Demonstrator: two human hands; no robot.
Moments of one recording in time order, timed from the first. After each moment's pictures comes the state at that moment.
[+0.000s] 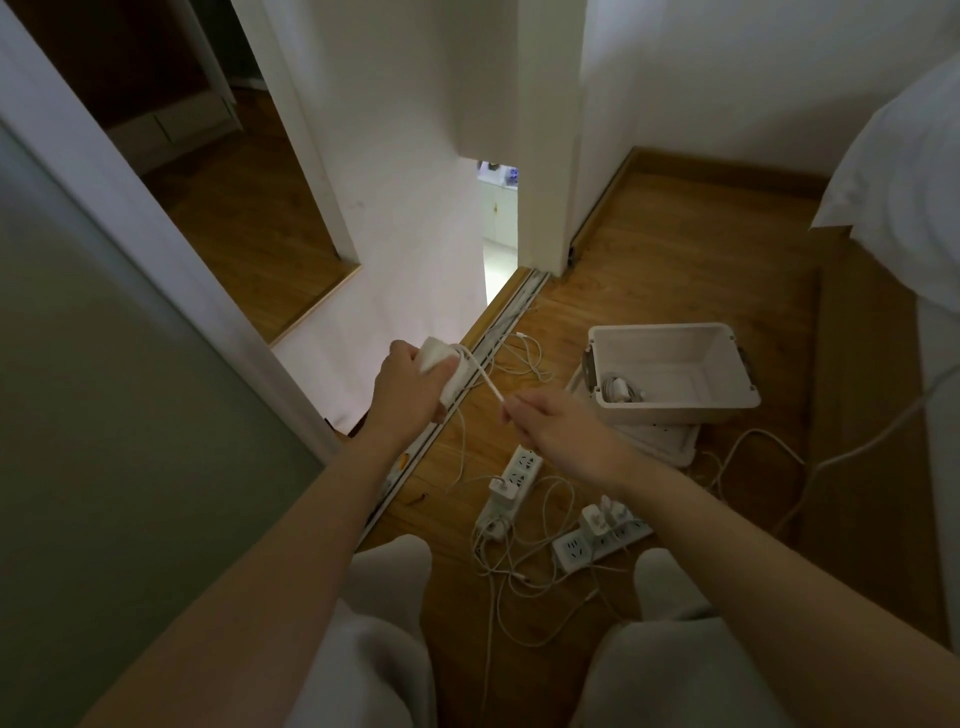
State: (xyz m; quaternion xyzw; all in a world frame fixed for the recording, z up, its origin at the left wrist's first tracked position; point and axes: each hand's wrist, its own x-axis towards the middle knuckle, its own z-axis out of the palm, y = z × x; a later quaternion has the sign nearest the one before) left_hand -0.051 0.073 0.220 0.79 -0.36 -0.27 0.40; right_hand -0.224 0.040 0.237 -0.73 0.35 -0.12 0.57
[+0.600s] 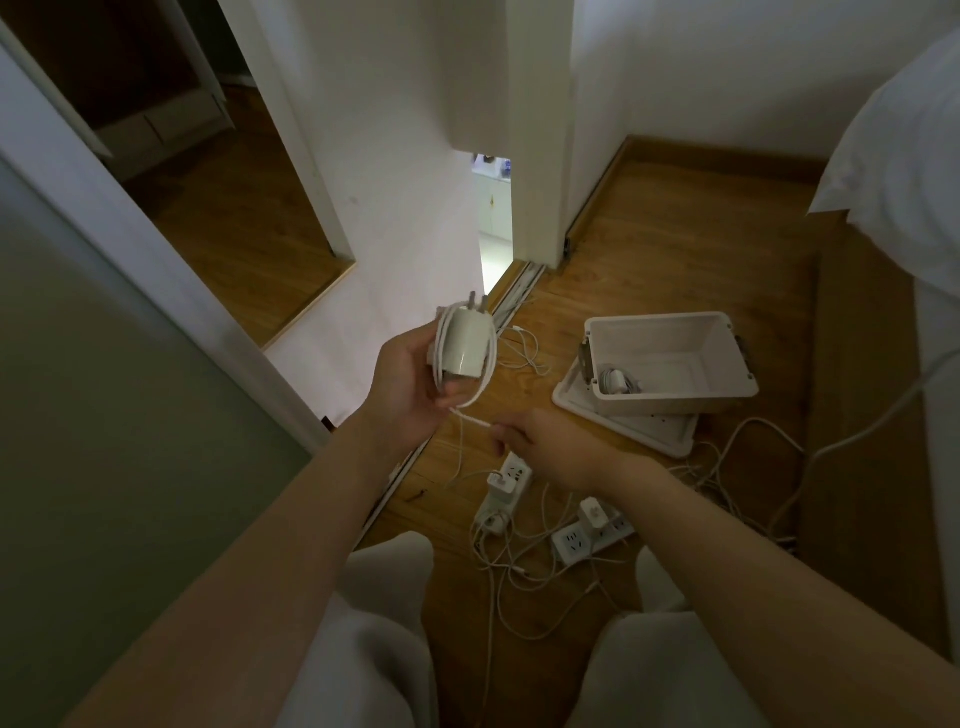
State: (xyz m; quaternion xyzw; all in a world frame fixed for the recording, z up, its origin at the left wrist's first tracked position) left_hand -0.070 0.076 0.248 0.39 -0.24 -0.65 0.61; right_hand -0.223 0.024 0.197 -0.86 0.30 -0.02 0.41
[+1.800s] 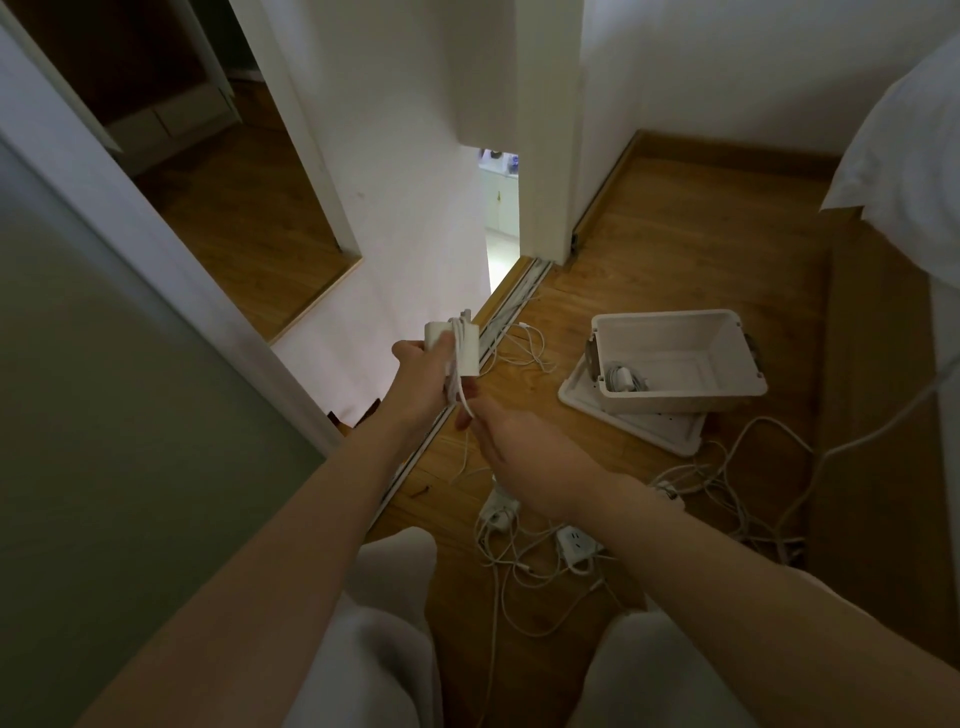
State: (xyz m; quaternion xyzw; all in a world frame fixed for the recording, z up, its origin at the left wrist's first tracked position) left_hand -0.073 0.066 0.233 0.72 -0.22 -0.40 0.52; right_hand -0.207 0.058 0.217 -0.90 0.28 -0.08 0.33
